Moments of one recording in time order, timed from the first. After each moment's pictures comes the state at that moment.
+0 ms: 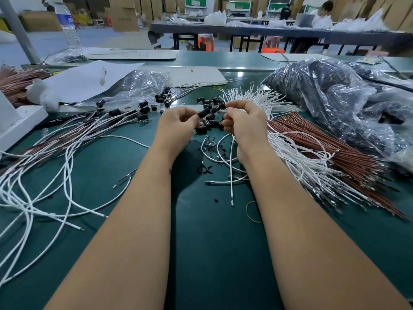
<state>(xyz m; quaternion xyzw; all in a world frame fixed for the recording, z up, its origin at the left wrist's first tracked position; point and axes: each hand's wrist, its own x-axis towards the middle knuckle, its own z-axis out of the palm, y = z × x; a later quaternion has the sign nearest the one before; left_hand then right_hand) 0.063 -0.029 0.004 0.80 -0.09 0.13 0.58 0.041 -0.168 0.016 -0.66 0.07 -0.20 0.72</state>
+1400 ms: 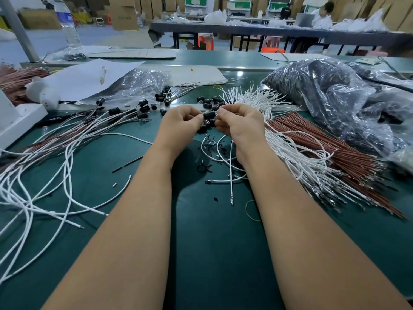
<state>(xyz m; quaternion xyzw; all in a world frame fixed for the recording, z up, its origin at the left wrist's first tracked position) 0.062 -0.032 0.004 0.81 -0.12 0.12 0.56 0.042 -0.166 0.012 -0.65 0.05 -0.17 0.74</state>
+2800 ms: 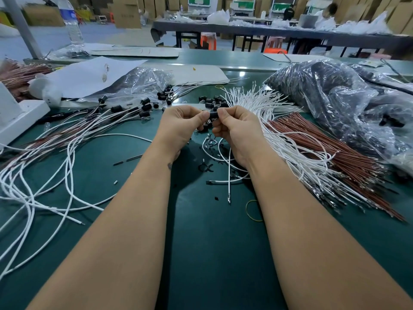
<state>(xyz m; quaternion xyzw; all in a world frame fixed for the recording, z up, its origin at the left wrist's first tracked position) 0.058 -0.032 0.005 0.73 -0.12 0.10 0.67 0.038 -0.163 0.007 -0.65 0.01 -0.11 0.75</state>
